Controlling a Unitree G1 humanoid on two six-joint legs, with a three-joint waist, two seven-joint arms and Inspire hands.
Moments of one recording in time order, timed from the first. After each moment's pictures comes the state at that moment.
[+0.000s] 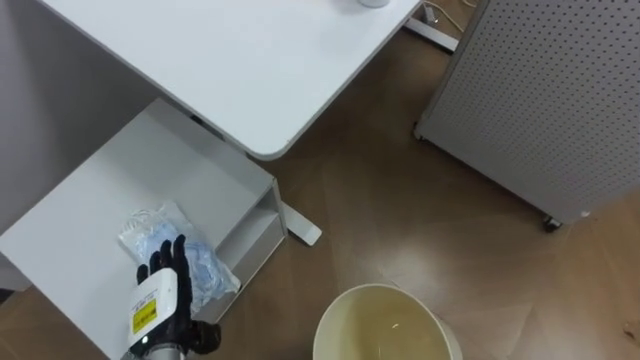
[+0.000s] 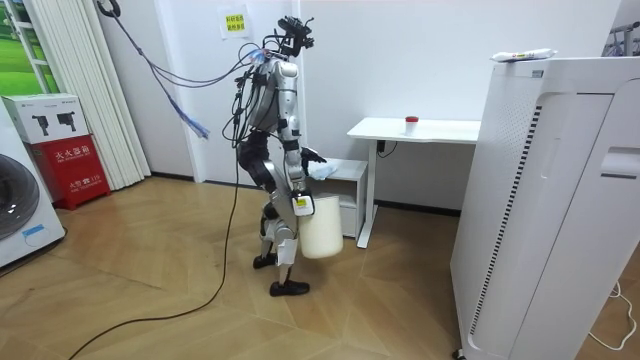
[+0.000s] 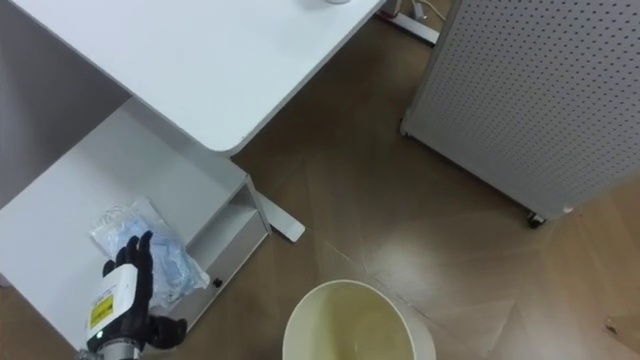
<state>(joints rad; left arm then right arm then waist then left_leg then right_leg) -0.38 0.22 -0.28 1.21 0.49 -0.17 0.74 -0.29 -0.24 0.45 1.39 0.93 -0.06 0.17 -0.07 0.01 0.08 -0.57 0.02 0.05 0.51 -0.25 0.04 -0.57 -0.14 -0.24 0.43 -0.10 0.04</state>
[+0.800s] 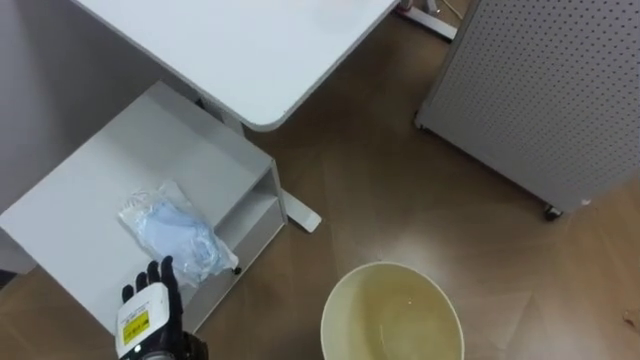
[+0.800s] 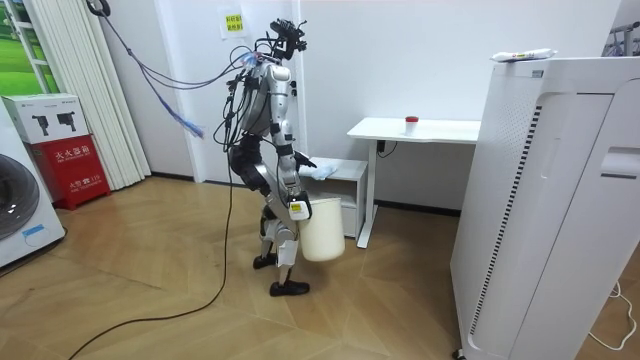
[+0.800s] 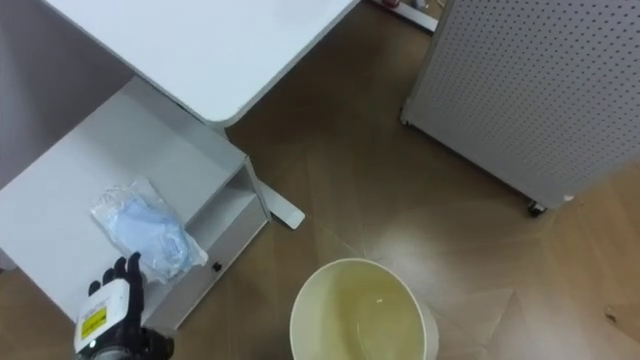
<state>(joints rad) -0.43 0.21 -0.30 1.25 0.47 -0.07 0.71 -0.30 -0.27 0.46 1.34 1.07 -0.05 0.19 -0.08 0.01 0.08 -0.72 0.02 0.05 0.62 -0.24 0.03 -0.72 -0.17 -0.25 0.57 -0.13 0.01</state>
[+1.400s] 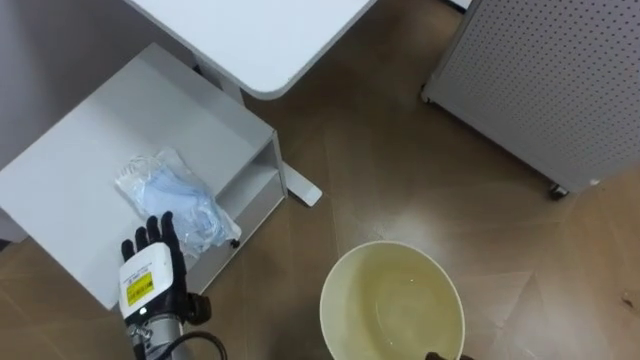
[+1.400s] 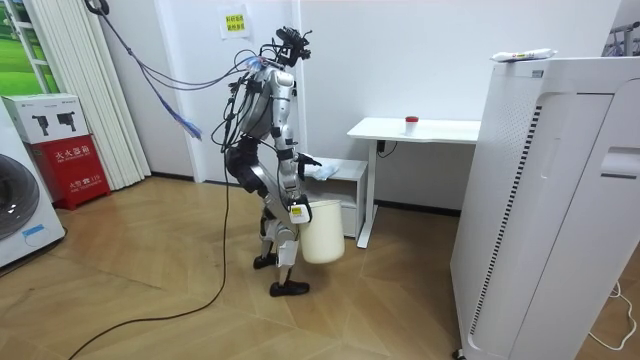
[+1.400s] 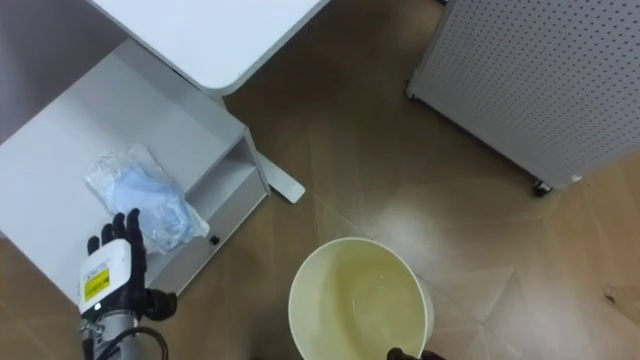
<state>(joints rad) -0.51 0.21 -0.32 1.25 0.47 -0.08 0.84 -0.30 -0.28 0.46 1.28 1.08 -0.06 0.16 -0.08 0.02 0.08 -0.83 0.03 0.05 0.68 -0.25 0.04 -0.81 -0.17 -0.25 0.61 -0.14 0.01</state>
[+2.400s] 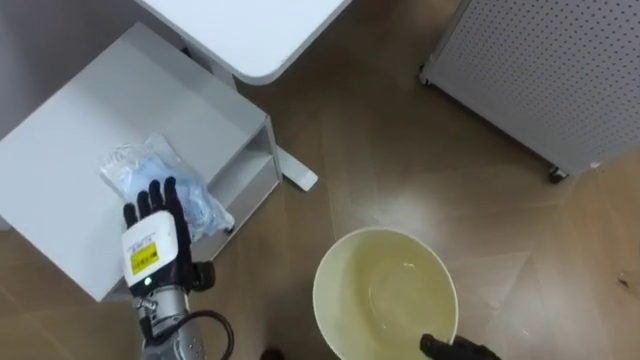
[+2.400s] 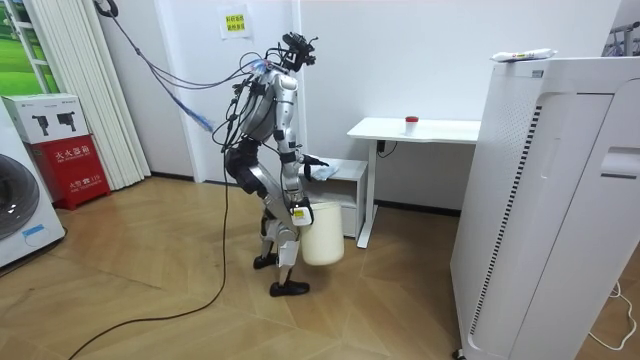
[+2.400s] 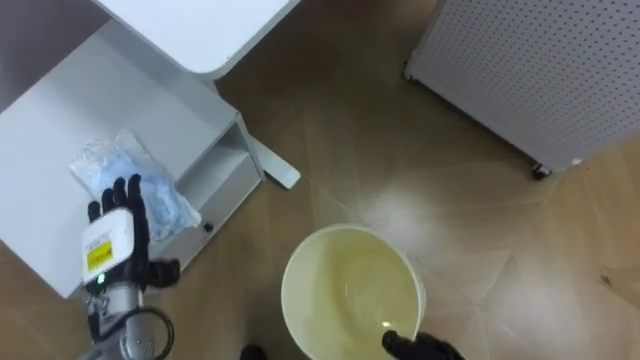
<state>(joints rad) -0.59 0.23 -0.36 1.24 0.50 -0.09 0.89 -0.34 -0.30 0.49 1.23 1.10 -0.05 0.16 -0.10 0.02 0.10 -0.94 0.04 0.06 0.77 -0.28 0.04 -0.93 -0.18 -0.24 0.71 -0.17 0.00</state>
